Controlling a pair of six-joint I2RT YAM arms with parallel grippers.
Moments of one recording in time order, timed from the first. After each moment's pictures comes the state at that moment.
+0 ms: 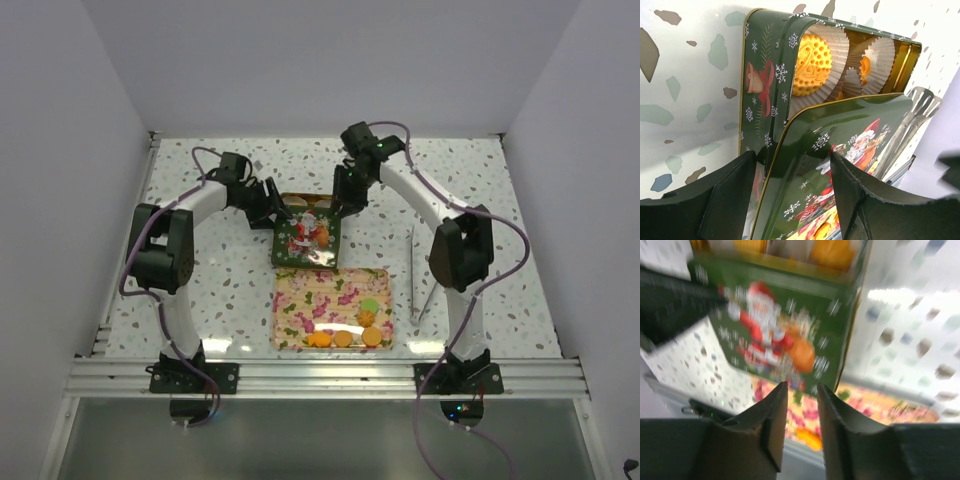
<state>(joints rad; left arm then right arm) -0.18 1.97 1.35 -0.44 0.53 -0.59 0.46 2.14 2.03 -1.06 -0.23 0.63</state>
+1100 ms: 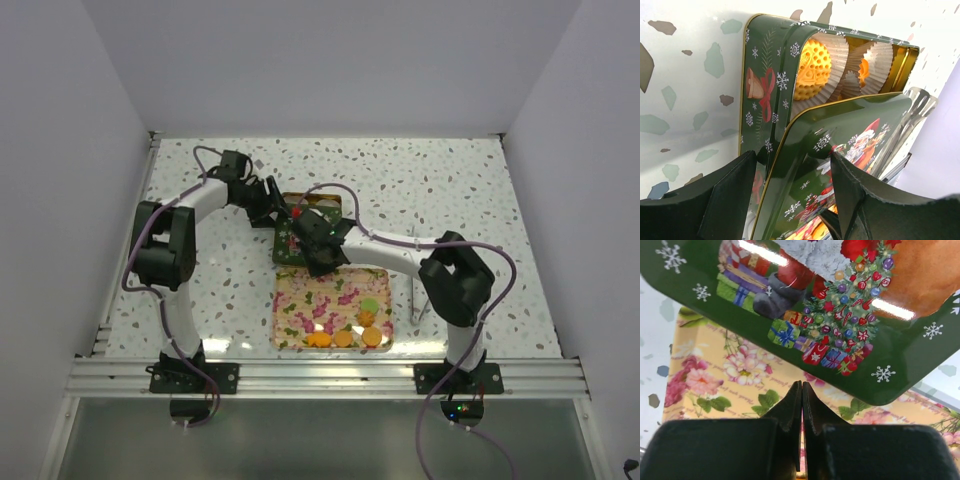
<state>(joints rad) -0.18 2.00 1.39 -0.45 0.55 -0.59 0.92 1.90 1.38 -0.62 0.13 0.49</state>
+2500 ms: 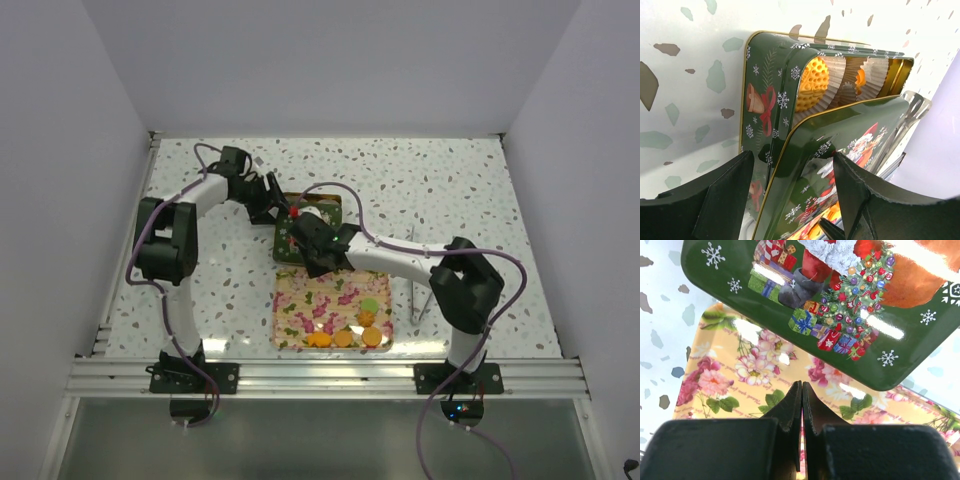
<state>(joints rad) -0.16 2.05 1.46 -0.49 0.58 -0.59 0.95 1.84 1.33 -0.56 0.22 0.48</state>
